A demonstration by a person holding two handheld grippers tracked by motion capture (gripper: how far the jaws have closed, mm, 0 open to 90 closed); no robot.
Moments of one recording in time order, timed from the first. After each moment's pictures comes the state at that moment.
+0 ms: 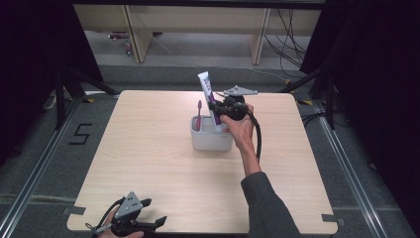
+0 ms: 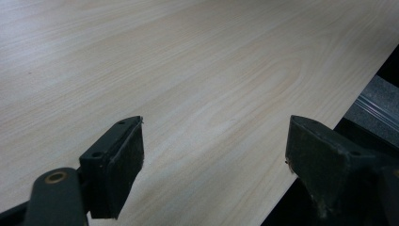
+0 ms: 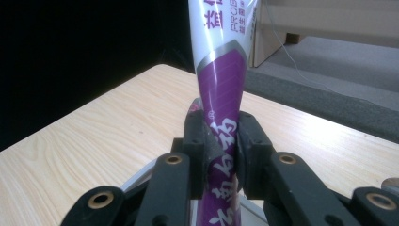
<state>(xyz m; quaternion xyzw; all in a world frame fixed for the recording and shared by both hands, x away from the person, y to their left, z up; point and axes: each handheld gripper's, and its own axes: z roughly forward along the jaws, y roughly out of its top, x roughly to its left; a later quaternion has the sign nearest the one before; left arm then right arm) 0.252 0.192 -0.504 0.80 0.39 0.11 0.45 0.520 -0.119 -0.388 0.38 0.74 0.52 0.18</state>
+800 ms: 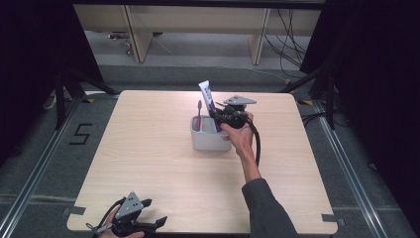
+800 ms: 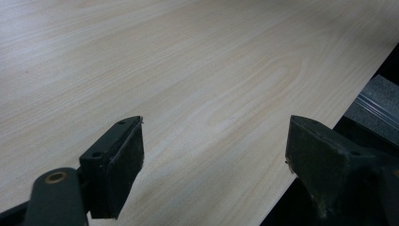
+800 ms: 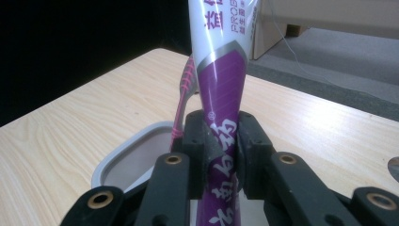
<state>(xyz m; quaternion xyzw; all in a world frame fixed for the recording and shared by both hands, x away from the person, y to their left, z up) 0.252 0.192 -0.505 0.80 0.39 0.11 0.44 0.514 -0.122 -0.415 0.38 0.75 0.51 0.17</state>
